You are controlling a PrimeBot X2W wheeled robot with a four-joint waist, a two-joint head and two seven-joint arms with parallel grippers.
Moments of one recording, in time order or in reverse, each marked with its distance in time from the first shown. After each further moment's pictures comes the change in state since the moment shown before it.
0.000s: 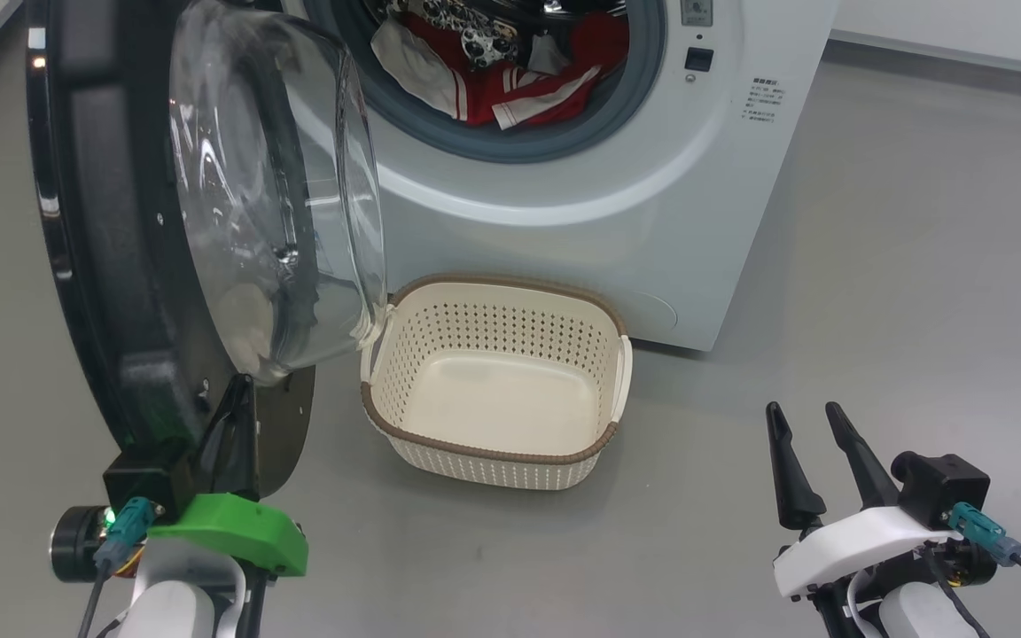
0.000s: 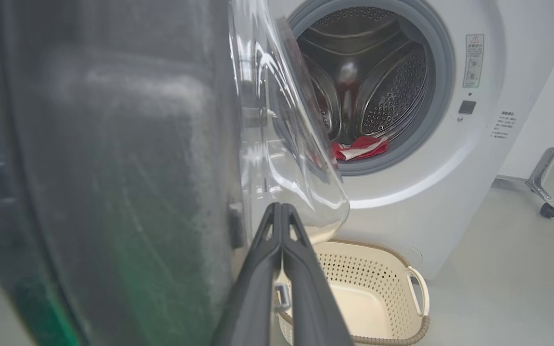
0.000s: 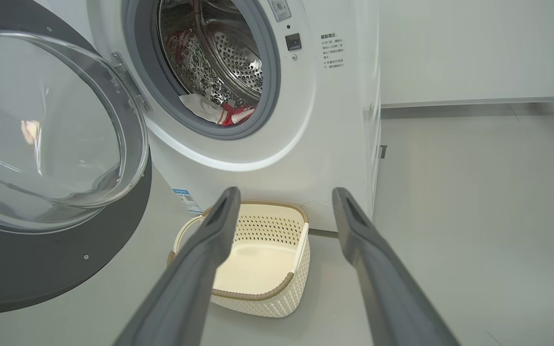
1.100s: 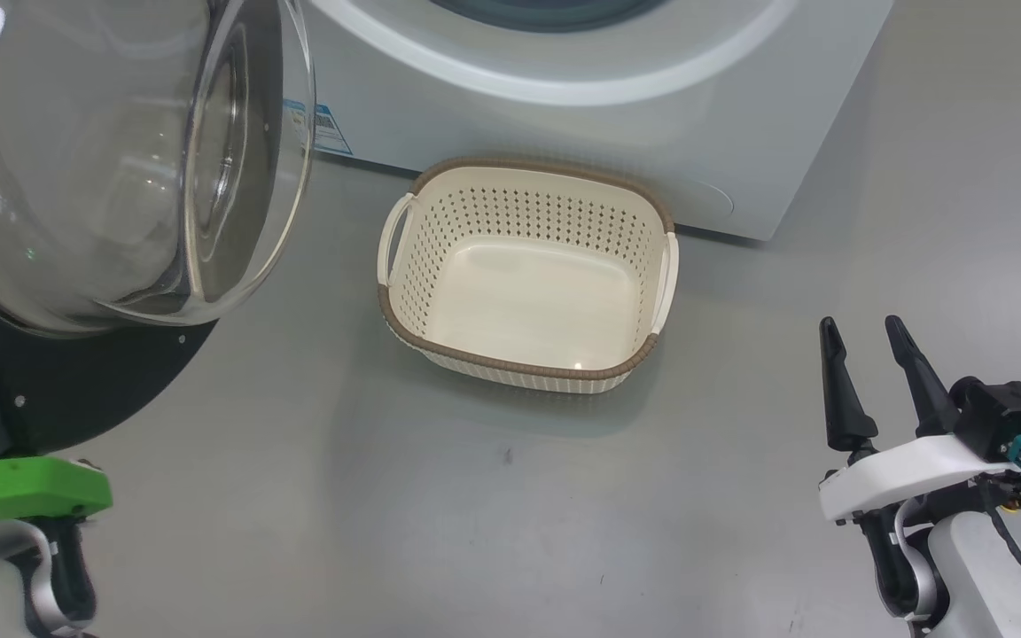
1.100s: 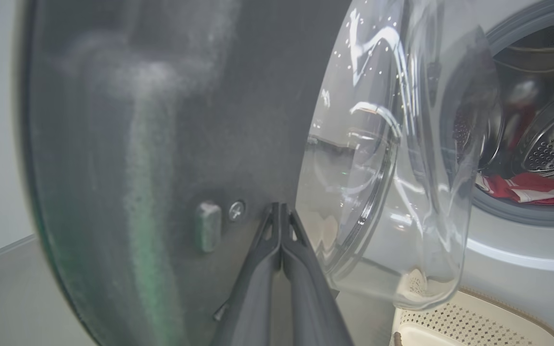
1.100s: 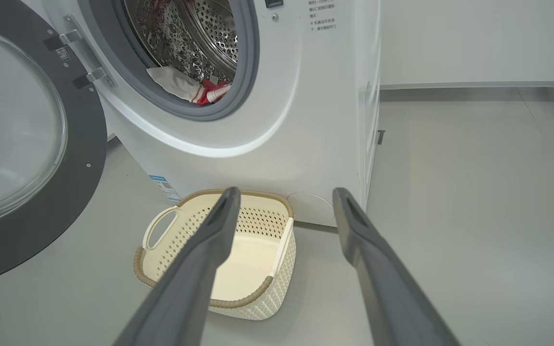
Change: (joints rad) left arm -0.057 0.058 0.309 -0.001 -0.120 0.047 -0.077; right arm -0.093 -0.065 -0.051 -0.047 -0.029 -0.017 0.010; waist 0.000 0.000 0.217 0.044
